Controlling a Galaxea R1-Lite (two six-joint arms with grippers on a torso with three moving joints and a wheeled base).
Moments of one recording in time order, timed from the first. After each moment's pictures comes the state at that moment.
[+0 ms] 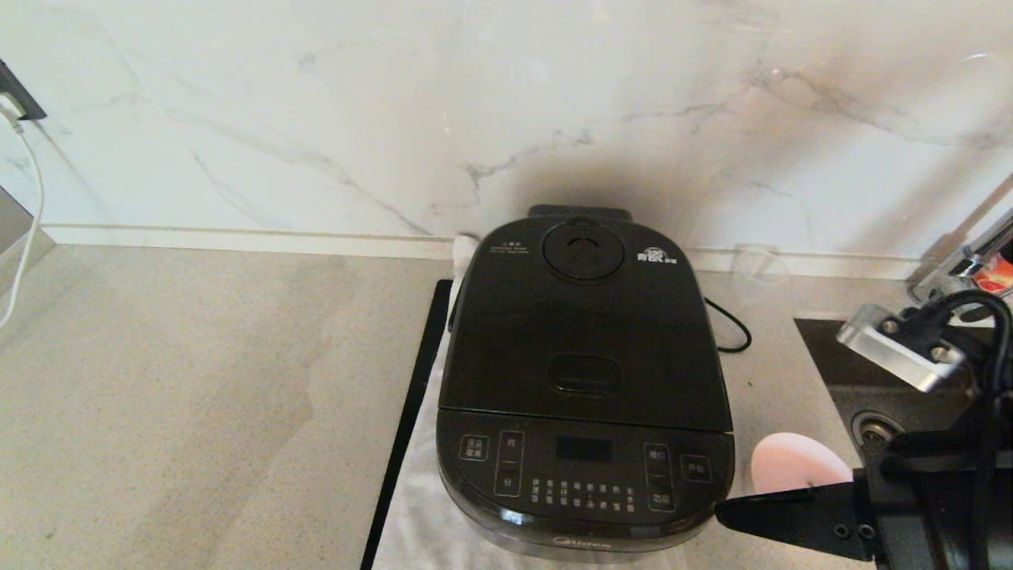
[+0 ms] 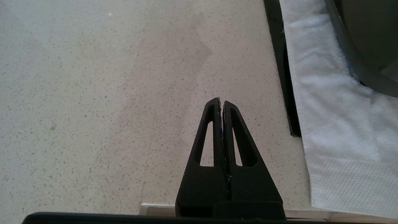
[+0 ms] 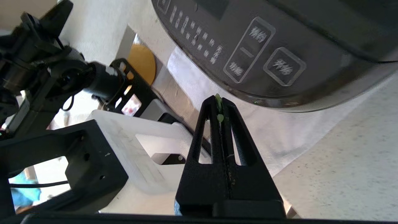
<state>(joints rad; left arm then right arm) -0.01 0.00 -0.02 0.05 -0.04 0.07 0.74 1.24 -0.88 0.19 0.27 0.38</state>
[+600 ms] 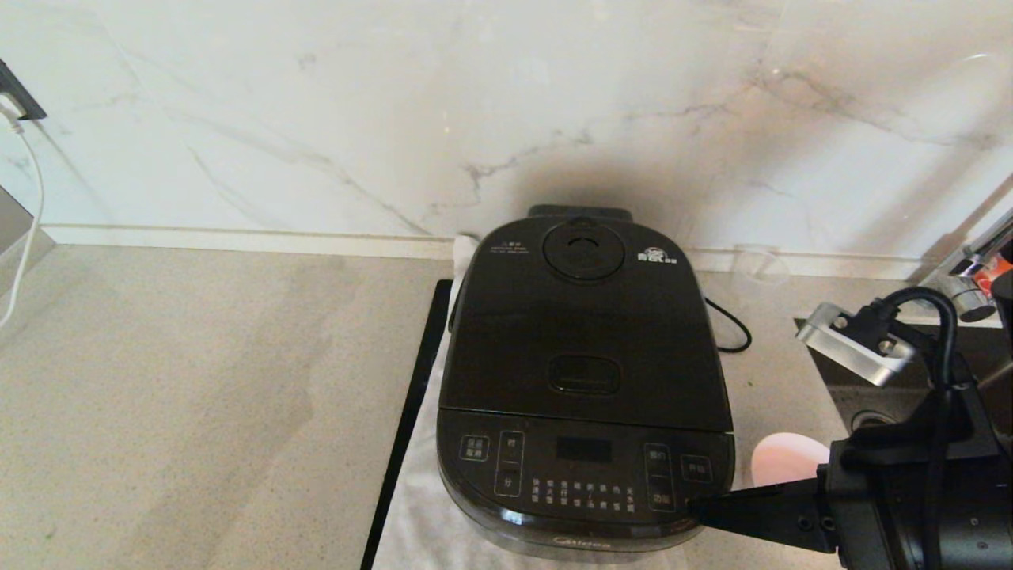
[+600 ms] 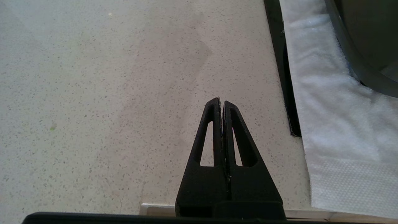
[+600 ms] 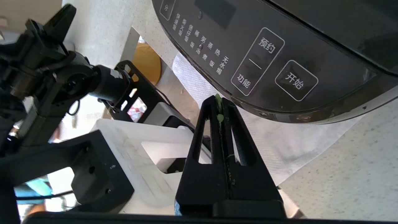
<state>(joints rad) -0.01 0.00 -0.02 0.05 -0.04 0.07 0.76 1.29 -0.90 0.17 0.28 0.42</state>
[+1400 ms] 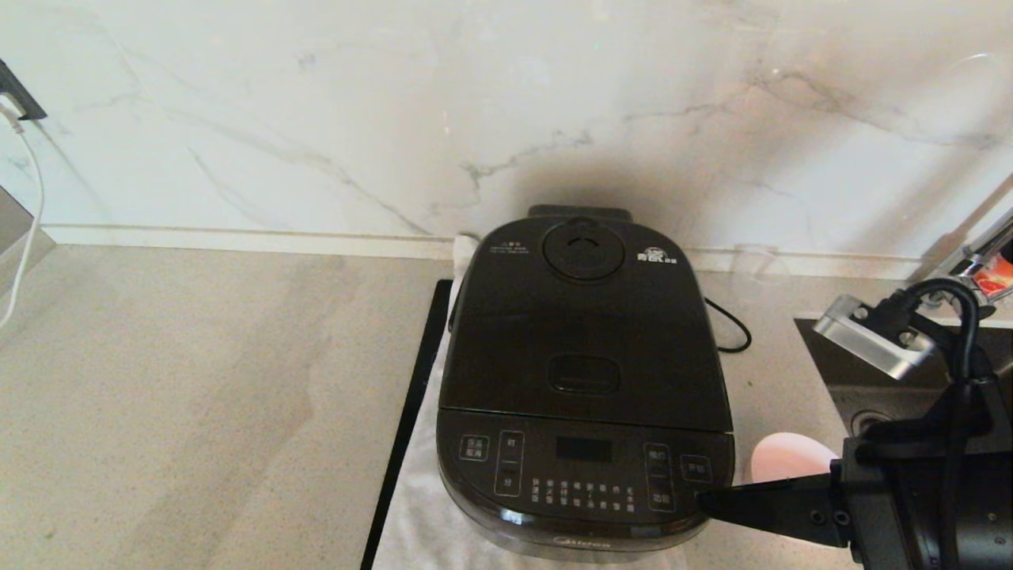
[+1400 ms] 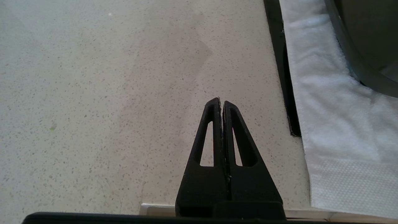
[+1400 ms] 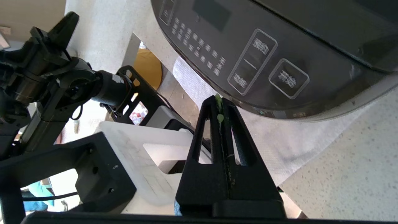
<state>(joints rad) -0.01 0.00 -0.02 0.05 -0.04 0.07 0.74 1.27 -0.89 0.17 0.27 0.43</state>
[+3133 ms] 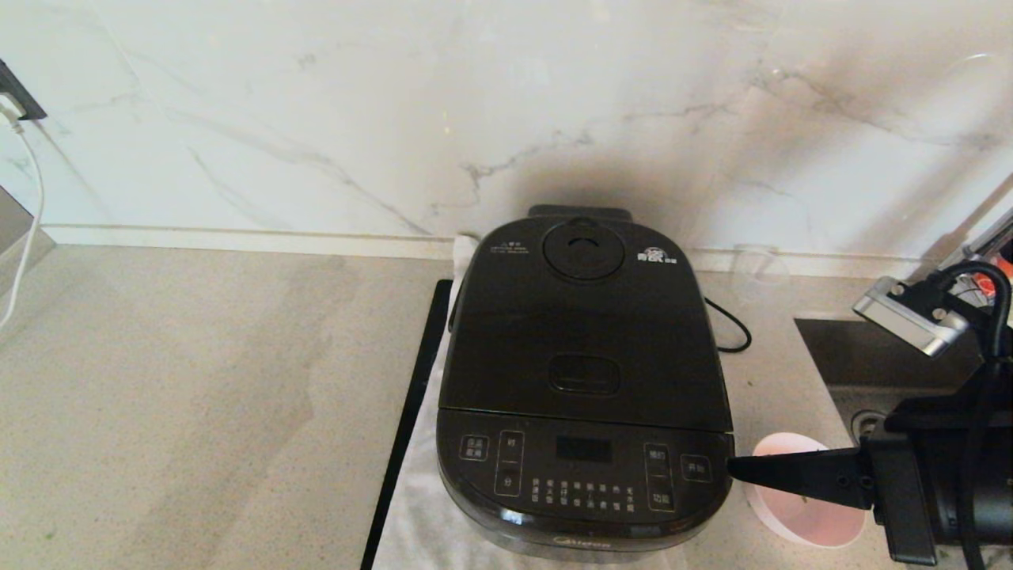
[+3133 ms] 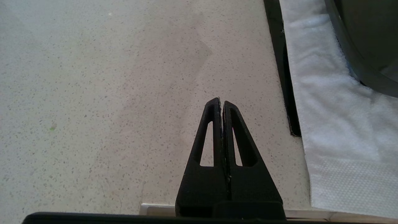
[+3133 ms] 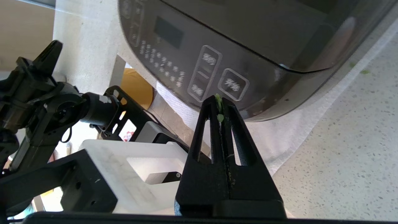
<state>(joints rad) -0.01 0.00 -0.02 0.05 -0.04 0.07 0.62 1.24 -0.88 0.17 0.28 0.43</state>
